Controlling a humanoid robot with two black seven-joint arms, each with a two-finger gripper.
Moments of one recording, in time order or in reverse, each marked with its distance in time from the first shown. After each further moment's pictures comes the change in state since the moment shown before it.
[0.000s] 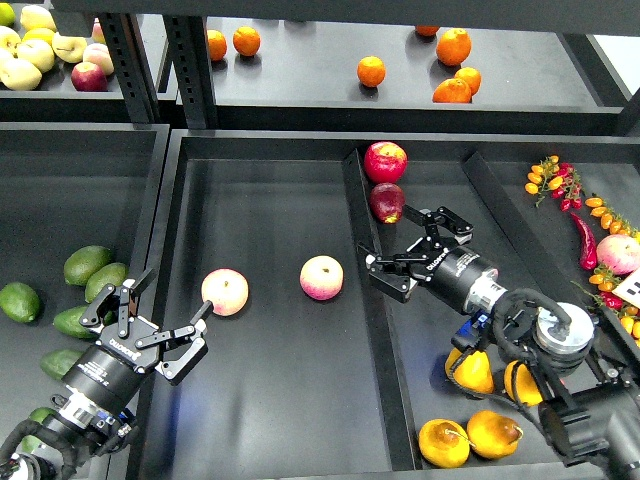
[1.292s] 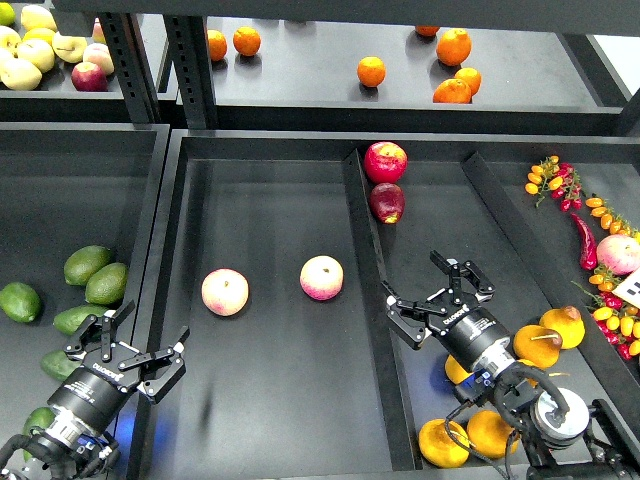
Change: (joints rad) left arm -0.036 0.000 -0.073 0.157 0.010 0.000 0.000; right arm -0.222 0.059 0.155 -0.039 -0.101 0.453 0.015
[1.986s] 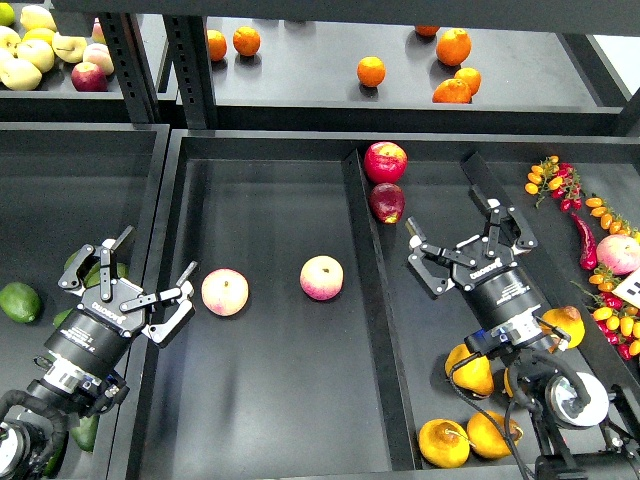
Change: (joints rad) left arm -0.047 0.000 0.016 -0.194 0.055 0.000 -0.044; right arm 0.004 0.000 -0.007 0.121 0.064 0.014 0.228
